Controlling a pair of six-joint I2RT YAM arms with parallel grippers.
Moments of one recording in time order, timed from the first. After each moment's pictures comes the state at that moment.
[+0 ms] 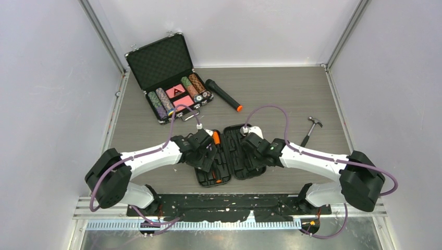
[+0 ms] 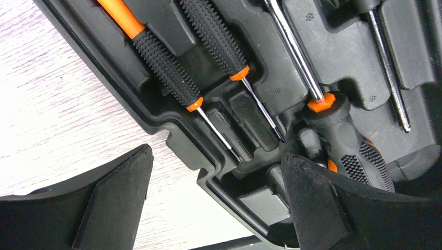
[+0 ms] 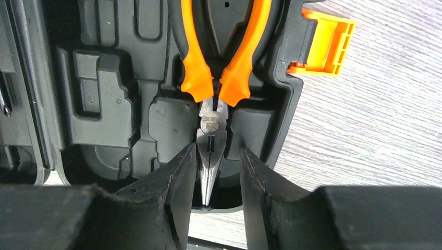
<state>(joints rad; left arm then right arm) -0.85 1.39 0.77 -0.60 -0.17 -0.44 0.92 1.31 0.74 -0.60 0.30 0.51</state>
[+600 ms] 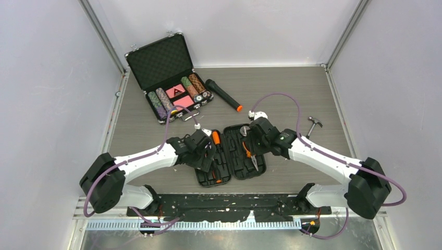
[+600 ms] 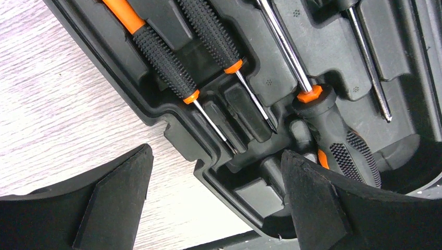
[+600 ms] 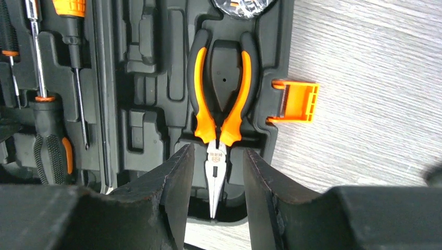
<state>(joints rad) -0.84 1.33 0.74 -0.58 -0.15 -0.45 0.78 1.21 0.82 -0.57 0.19 0.45</state>
